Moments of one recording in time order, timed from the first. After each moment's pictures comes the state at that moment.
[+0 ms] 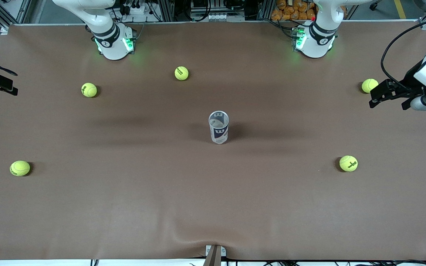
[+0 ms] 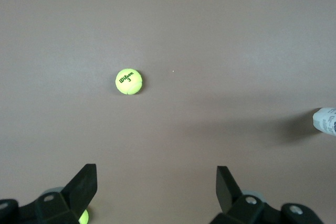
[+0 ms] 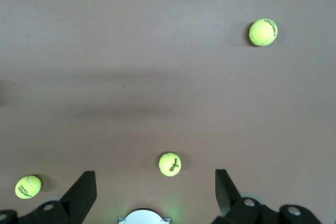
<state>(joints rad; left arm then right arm) 0.02 -0.05 -0.07 -1.70 -0.04 1.73 0.00 -0.03 0.03 -0.11 -1.51 -0.01 1.41 -0.16</state>
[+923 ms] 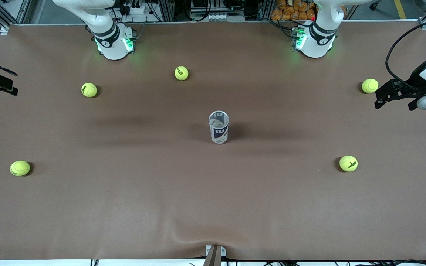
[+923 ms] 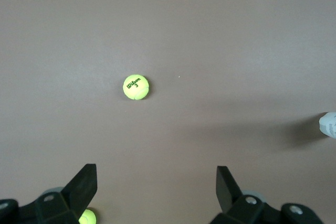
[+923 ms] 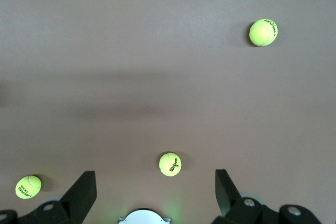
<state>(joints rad) 0.01 -0.04 -0.07 -1.67 -0.02 1.73 0.00 -0.03 0.03 -0.11 -1.51 -0.01 1.41 -0.16</state>
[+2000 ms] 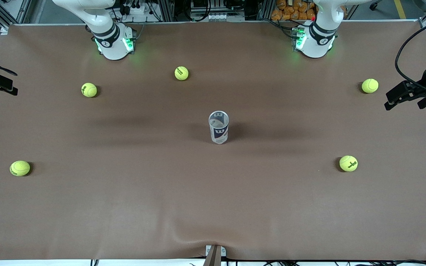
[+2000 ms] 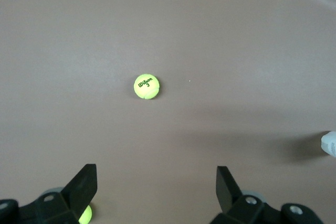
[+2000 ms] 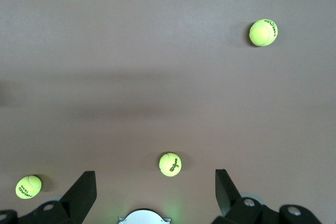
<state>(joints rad) 0.04 -0.04 -0.06 -1.66 -0.02 1.72 -0.08 -0.03 0.03 -0.11 -1.51 -0.01 1.41 -0.16</state>
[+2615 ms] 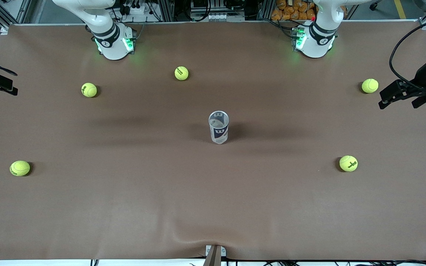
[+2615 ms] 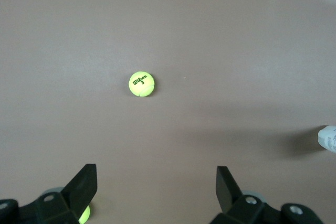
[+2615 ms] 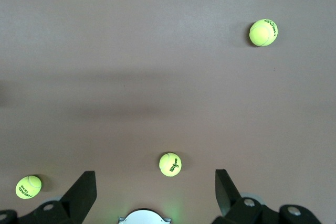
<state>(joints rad) 0.05 -0.04 -0.08 -1.66 -0.01 1.71 -0.07 -0.03 0.03 -0.11 -1.51 -0.01 1.41 -0.16</state>
